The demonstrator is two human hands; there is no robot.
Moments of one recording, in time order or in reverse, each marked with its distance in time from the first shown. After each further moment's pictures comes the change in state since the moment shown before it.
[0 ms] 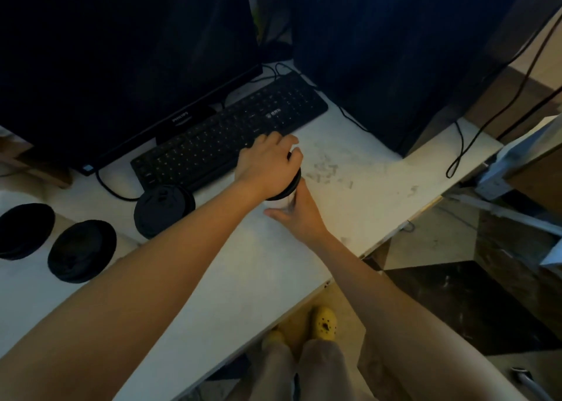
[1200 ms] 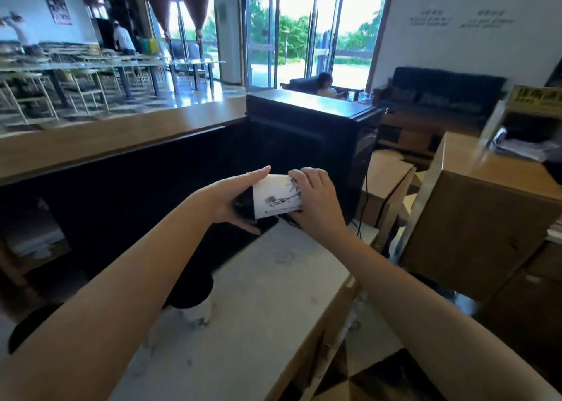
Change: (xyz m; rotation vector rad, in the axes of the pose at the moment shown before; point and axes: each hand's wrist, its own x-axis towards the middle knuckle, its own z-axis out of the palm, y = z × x) left_hand -0.102 -0.024 -0.196 -1.186 -0.542 -0.009; right_hand -0.071 -0.237 -0.036 -1.230 0.636 -0.633
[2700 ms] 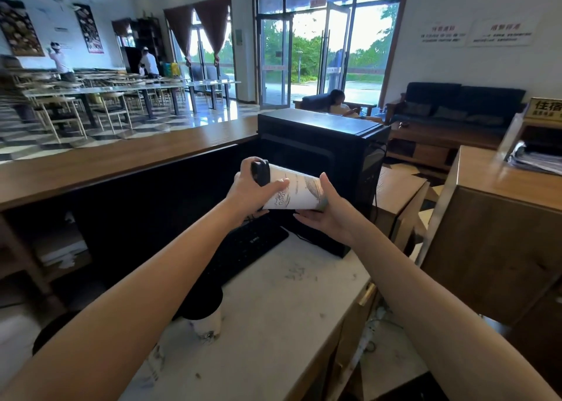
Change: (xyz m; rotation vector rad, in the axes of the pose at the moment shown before) left_hand -0.007 0.015 0.025 0.245 0.493 0.537; right_hand 0.022 0.009 -0.039 1.653 -0.372 0.972
